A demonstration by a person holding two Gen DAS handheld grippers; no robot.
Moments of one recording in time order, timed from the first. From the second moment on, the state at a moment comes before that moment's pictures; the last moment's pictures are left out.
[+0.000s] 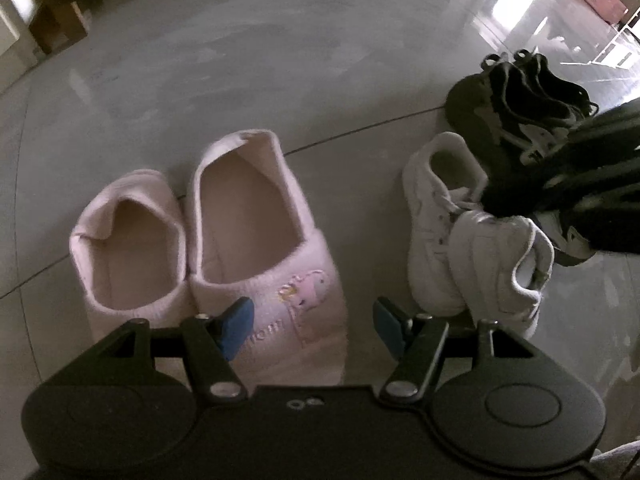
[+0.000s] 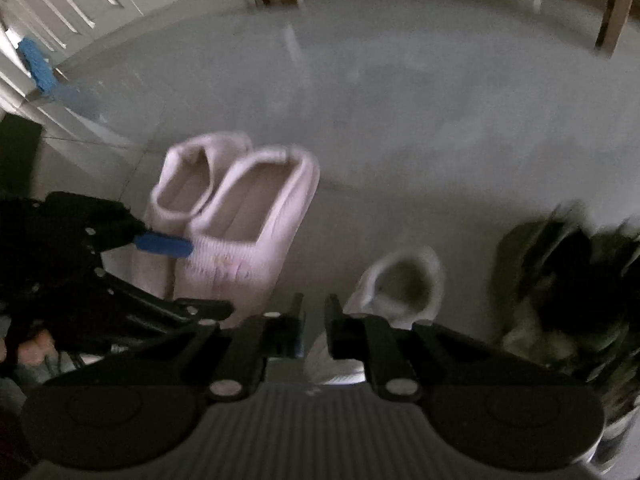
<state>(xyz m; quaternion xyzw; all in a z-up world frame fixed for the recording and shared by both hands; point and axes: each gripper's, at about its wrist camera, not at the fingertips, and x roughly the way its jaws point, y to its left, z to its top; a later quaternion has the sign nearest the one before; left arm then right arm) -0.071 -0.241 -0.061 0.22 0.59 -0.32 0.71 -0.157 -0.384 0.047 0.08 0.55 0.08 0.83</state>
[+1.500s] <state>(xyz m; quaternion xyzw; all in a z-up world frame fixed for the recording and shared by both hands) -0.065 -0.240 -0.067 0.22 0.59 -0.32 0.71 -0.076 -0.381 -0.039 0.13 0.60 0.00 0.79</state>
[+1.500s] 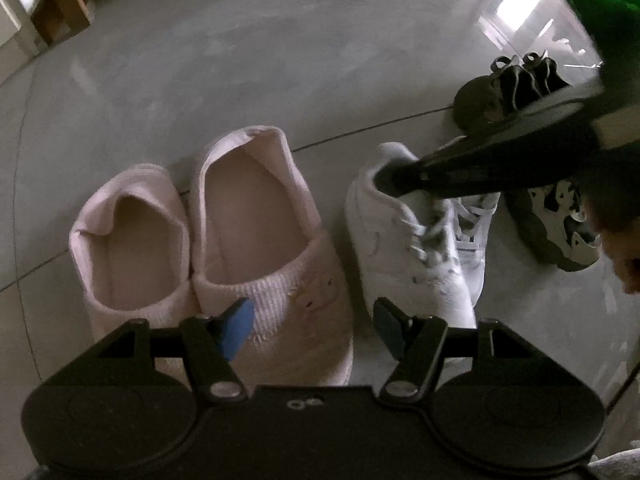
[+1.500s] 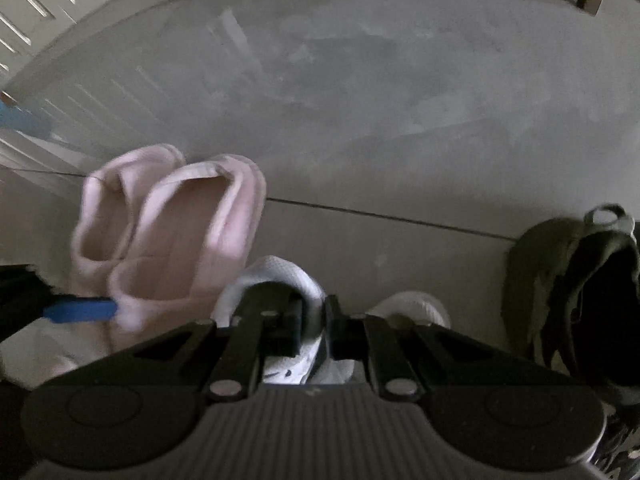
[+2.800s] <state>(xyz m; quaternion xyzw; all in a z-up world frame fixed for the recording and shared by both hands) -0.054 -0.227 -0.065 0.24 0.56 -0.27 0.75 -0.176 -0.316 -0.052 0.04 0.52 0.17 0.83</state>
